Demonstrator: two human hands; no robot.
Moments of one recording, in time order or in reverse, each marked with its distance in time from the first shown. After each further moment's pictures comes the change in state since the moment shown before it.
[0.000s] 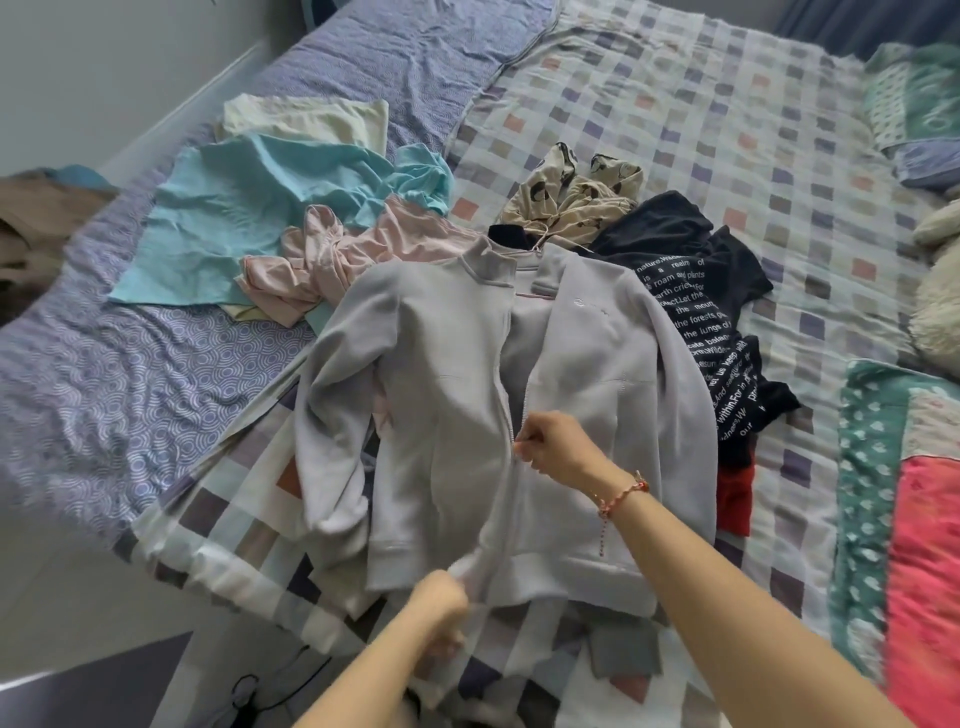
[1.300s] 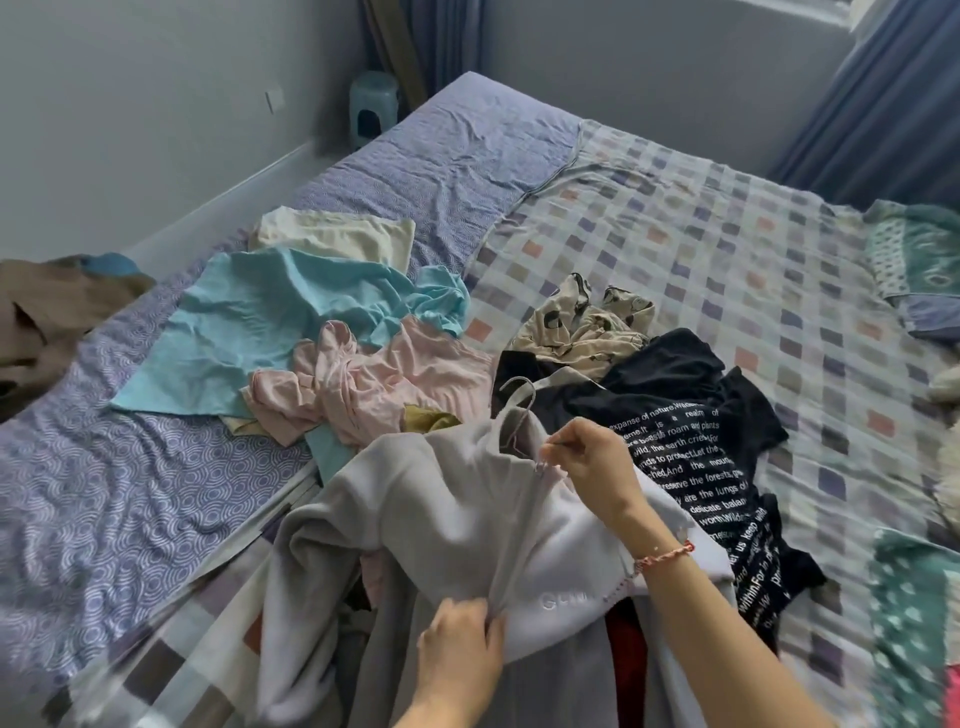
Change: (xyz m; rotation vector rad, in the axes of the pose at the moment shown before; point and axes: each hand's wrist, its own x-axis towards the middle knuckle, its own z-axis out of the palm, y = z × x) left_hand -0.022 0.133 -0.069 0.386 0.465 0.489; right_hand 0.092 -0.078 -0.113 0.225 0.355 -0.245
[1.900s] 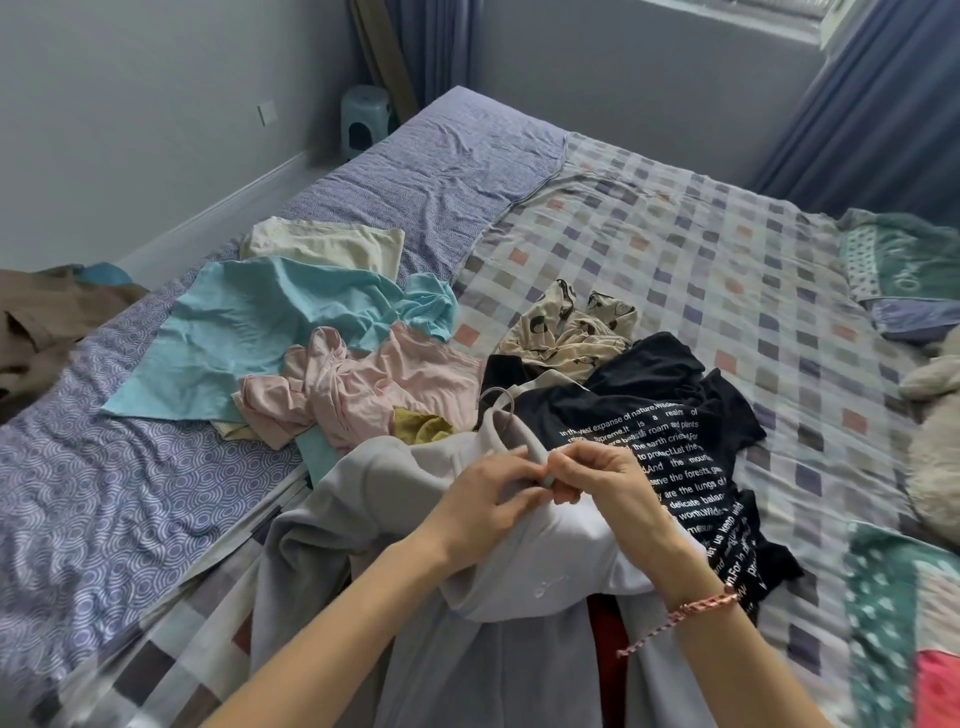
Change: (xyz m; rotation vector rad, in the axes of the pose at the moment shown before) left_hand 0.039 0.050 -0.100 -0.484 0.161 0.799; right_hand -0.049 -0.036 -0.036 0.508 -0.188 0.073
